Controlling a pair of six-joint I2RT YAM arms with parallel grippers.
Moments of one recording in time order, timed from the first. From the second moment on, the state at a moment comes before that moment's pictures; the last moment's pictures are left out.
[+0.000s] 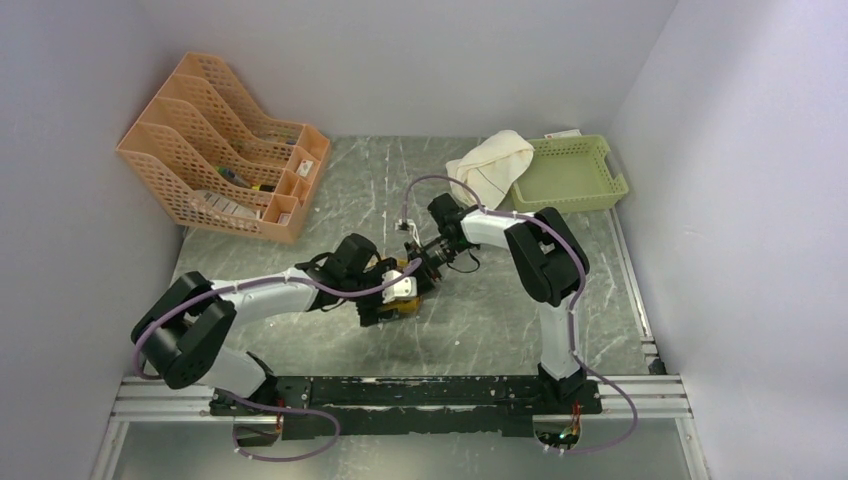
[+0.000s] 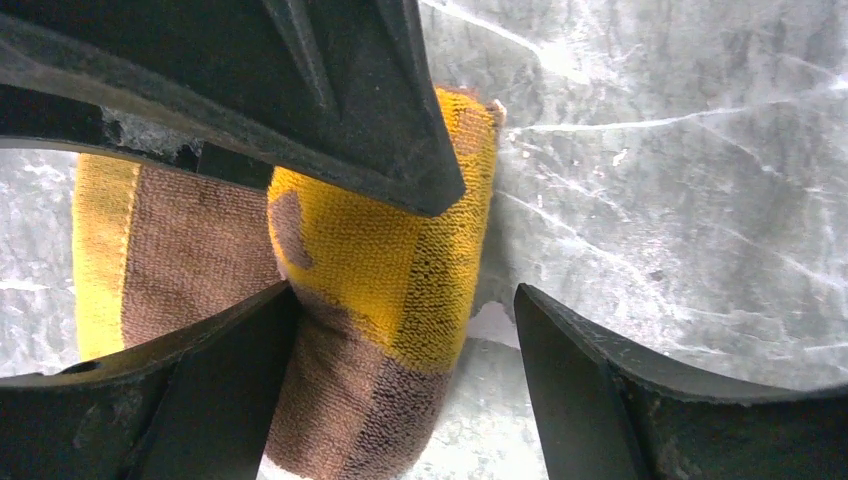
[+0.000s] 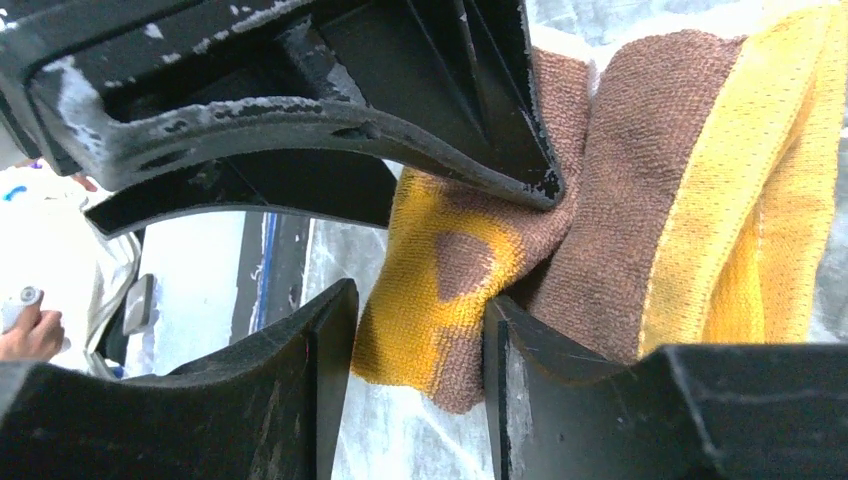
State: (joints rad) left arm -0.75 1.44 0.64 -0.09 0.42 0.68; right arm 0.56 2.07 1.27 -0.60 -1.24 -0.56
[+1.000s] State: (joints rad) left arm -0.60 1.74 1.02 -0.49 0.81 0.88; right arm 0.63 1.04 0.35 0.62 -0.26 -0.19
